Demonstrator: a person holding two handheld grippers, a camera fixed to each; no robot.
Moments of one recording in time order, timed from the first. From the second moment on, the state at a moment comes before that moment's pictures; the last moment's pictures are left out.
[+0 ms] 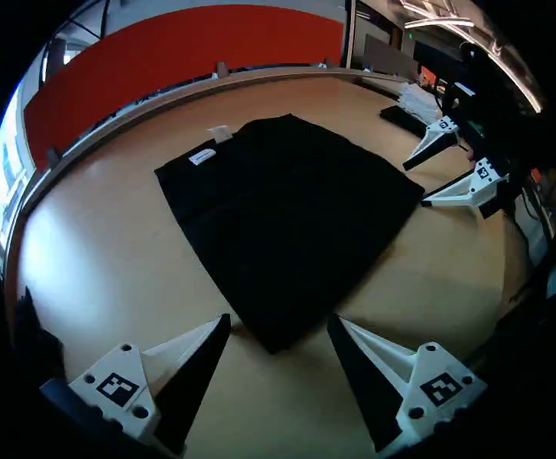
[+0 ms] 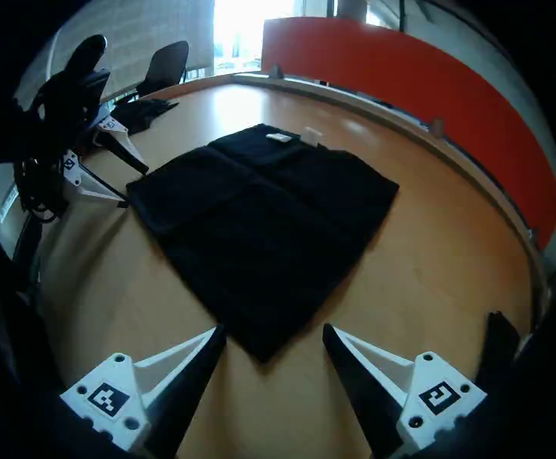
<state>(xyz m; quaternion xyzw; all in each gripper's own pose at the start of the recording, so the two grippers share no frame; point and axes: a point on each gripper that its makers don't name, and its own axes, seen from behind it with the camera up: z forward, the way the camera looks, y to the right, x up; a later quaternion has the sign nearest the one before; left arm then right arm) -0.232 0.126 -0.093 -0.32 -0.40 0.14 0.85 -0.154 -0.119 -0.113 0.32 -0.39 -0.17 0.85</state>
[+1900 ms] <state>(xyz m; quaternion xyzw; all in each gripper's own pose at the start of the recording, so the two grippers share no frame) -0.229 0.128 -0.093 -0.29 -0.42 0.12 0.85 -0.148 -0.131 -0.117 0.33 -0.39 -0.14 0.85</state>
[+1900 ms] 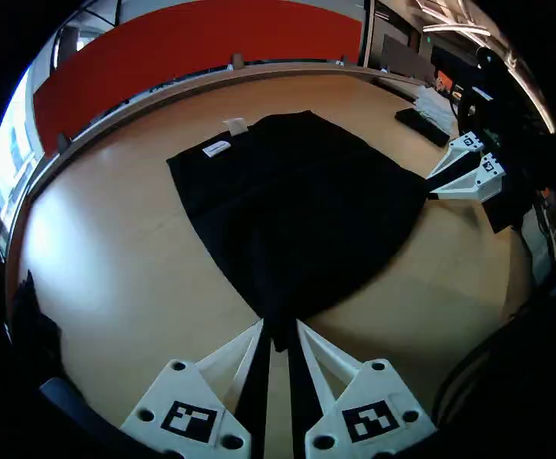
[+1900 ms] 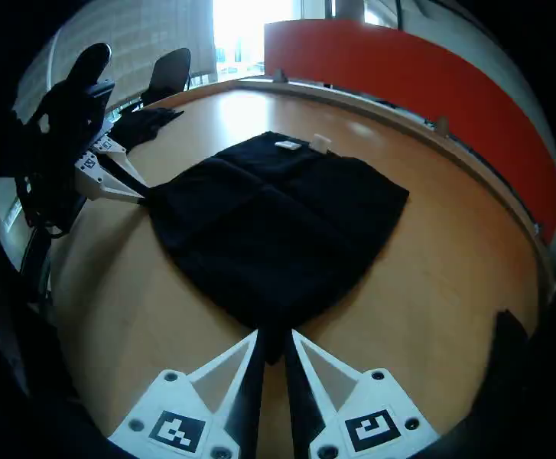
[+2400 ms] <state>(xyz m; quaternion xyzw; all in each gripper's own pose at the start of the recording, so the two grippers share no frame) -0.188 0.127 -0.094 -0.27 -0.41 0.10 0.87 -0.107 -0.136 -0.108 0.33 -0.36 -0.14 0.86</state>
